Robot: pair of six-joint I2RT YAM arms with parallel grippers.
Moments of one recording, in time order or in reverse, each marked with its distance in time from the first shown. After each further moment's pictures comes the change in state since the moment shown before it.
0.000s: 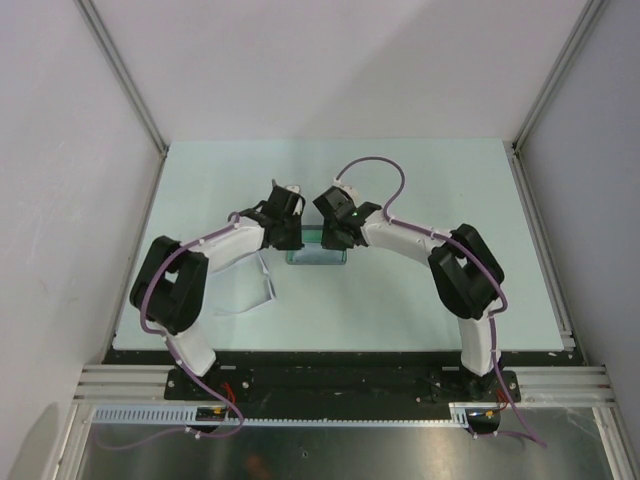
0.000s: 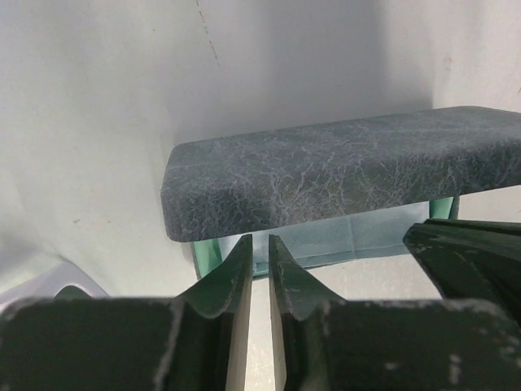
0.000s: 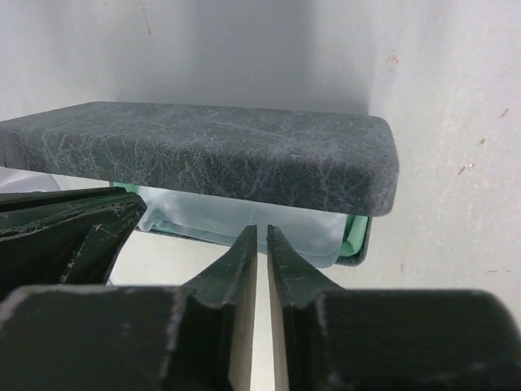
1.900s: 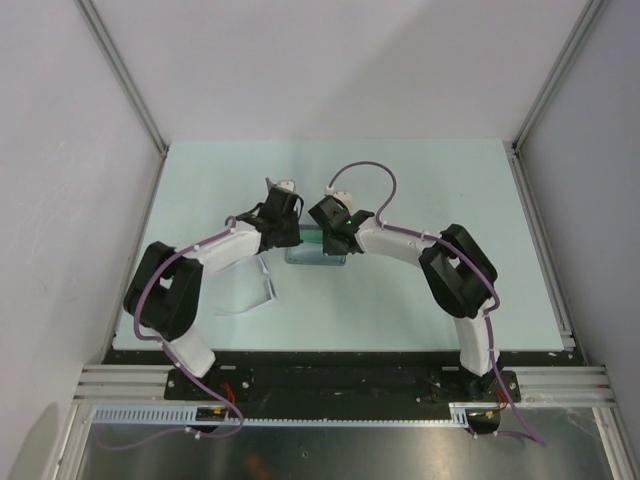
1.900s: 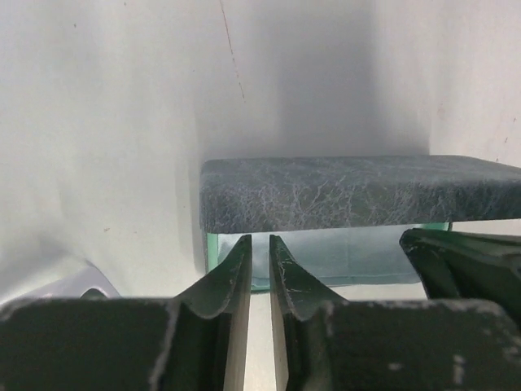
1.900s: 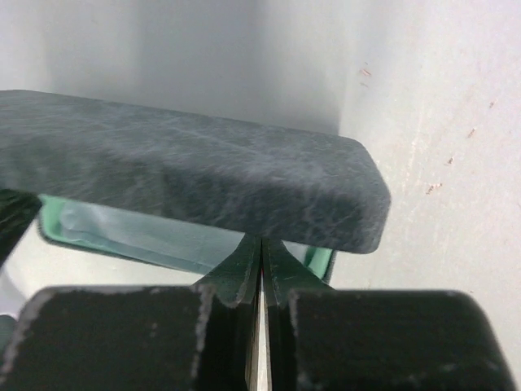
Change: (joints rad) left arm -0.009 -0.047 -0.044 0.076 -0.097 -0.041; right arm 0.025 0.048 -0.031 0.031 0.103 -0.095
